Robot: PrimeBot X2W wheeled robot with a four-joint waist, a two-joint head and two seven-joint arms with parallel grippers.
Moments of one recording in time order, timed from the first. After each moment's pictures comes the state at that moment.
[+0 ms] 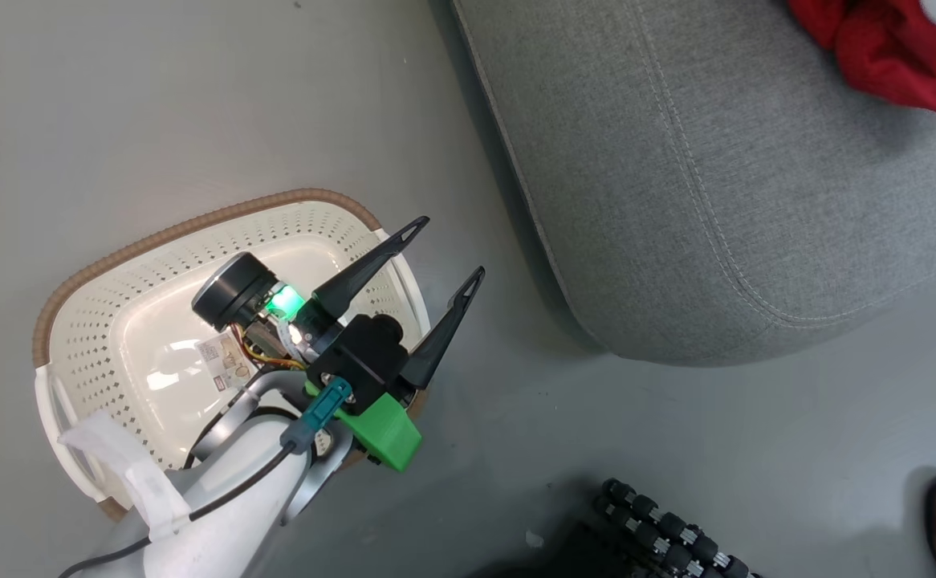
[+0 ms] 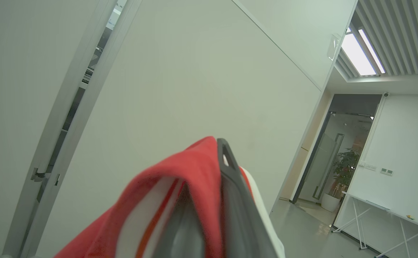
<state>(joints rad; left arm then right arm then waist) -0.52 0.34 -0.72 0.08 -0.15 -0.08 -0.11 -1.19 -0.53 -0.22 0.32 0.17 0.13 -0.26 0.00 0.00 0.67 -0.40</state>
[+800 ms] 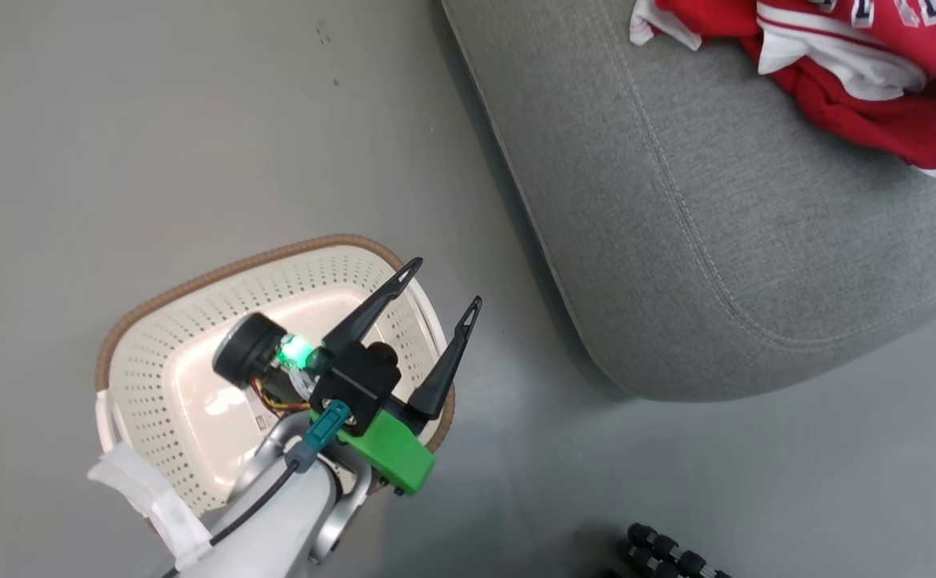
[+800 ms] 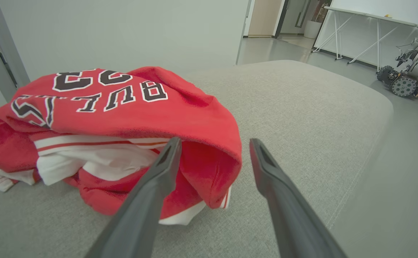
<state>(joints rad) -0.44 0.28 -0.72 0.16 -0.24 -0.02 -0.16 -0.55 -0.17 -0.46 0.48 0.13 0.13 -0.26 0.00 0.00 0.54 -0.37</state>
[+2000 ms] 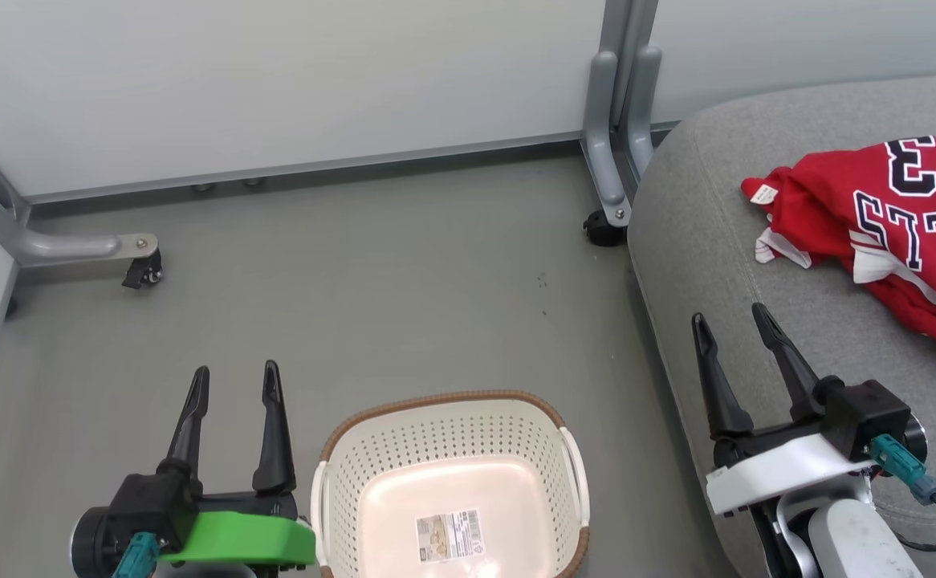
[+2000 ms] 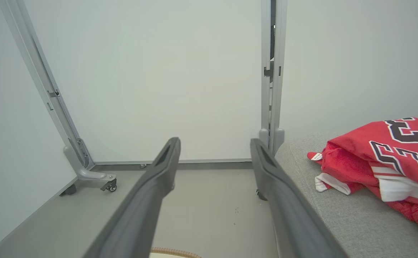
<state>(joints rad) 0.02 0.05 -0.12 0.05 -0.25 0.01 -0.26 -0.08 -0.10 0.11 0.13 0.20 0.13 -0.26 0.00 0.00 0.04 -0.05</state>
